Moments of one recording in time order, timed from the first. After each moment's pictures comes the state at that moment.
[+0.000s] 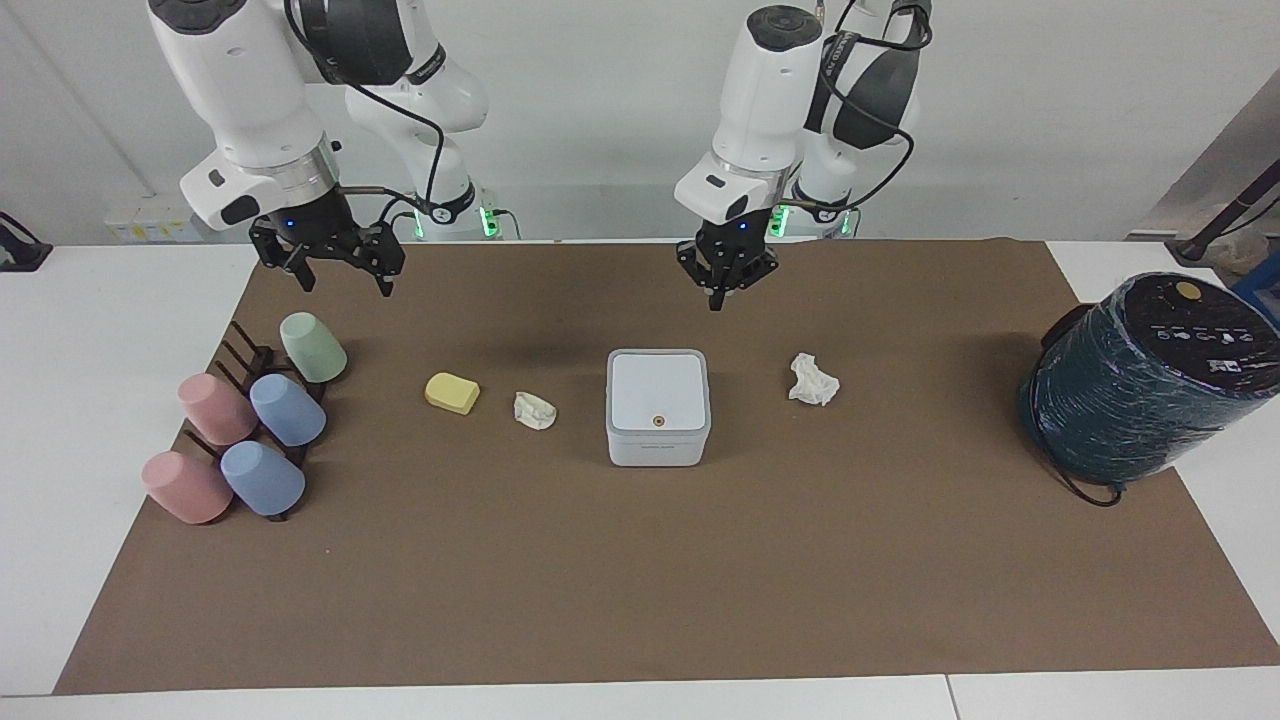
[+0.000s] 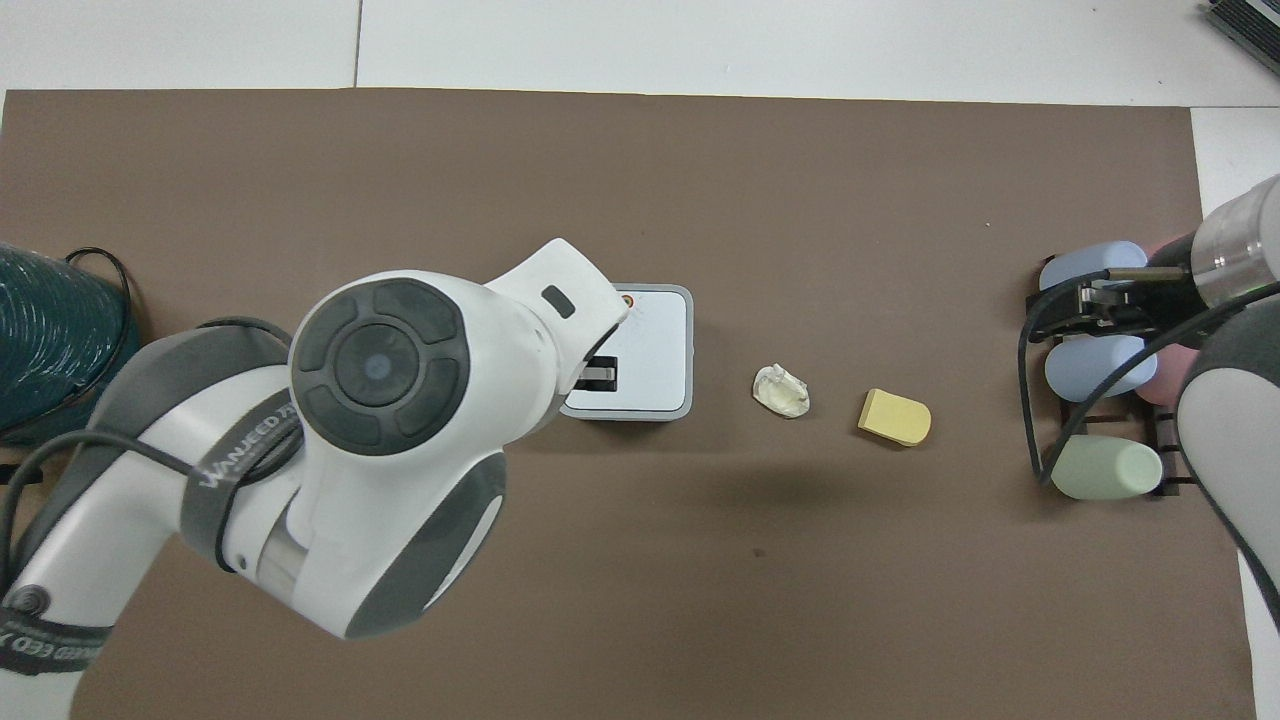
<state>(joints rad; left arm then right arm) -0.61 0.06 -0.04 -1.76 -0.01 1.99 -0.54 0.00 0.01 0.08 -1.62 -0.04 1.59 0.16</state>
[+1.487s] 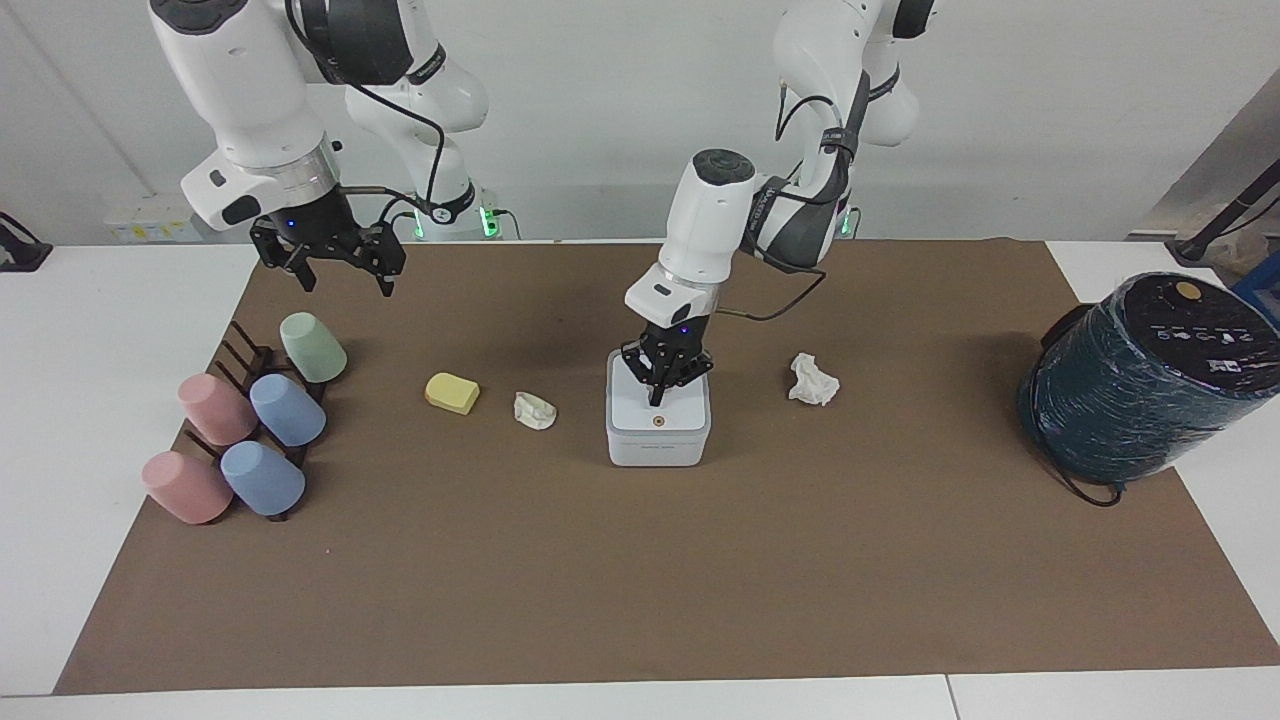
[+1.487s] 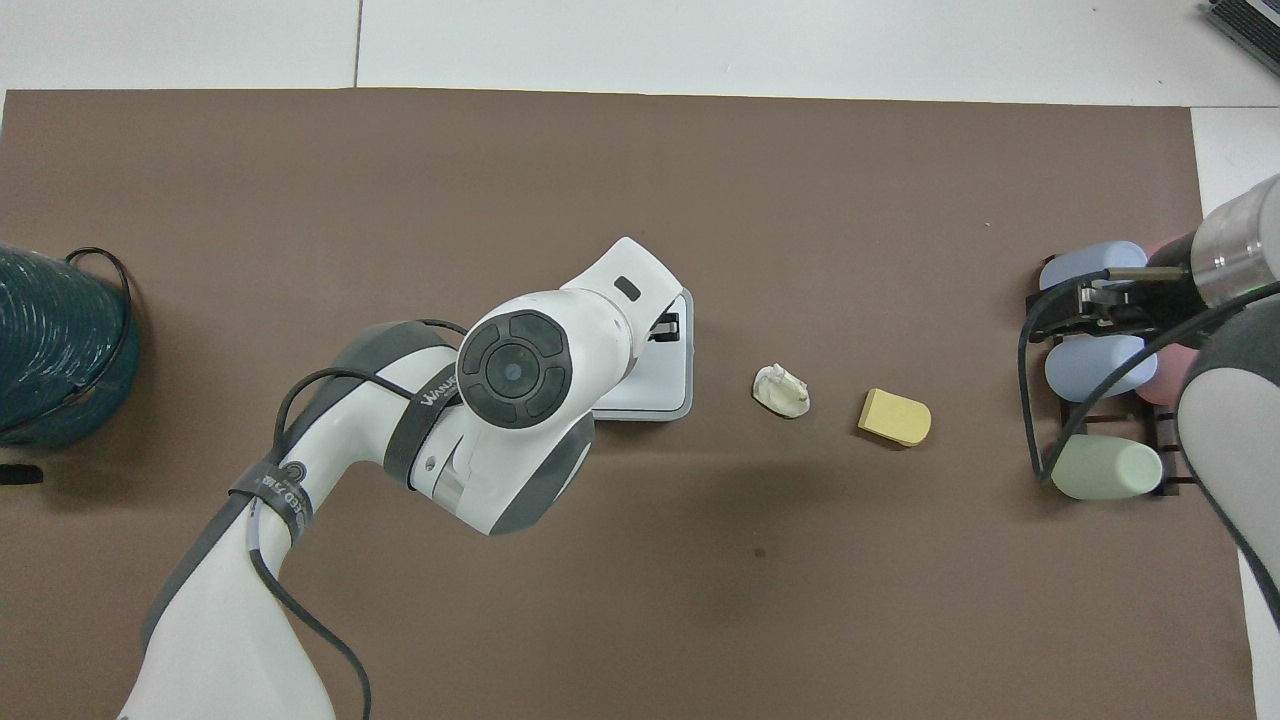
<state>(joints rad) -0.64 0.30 -0.02 -1.82 -0.01 2.48 -0.61 0.00 0.01 0.08 -1.62 -0.04 1.59 0.16</state>
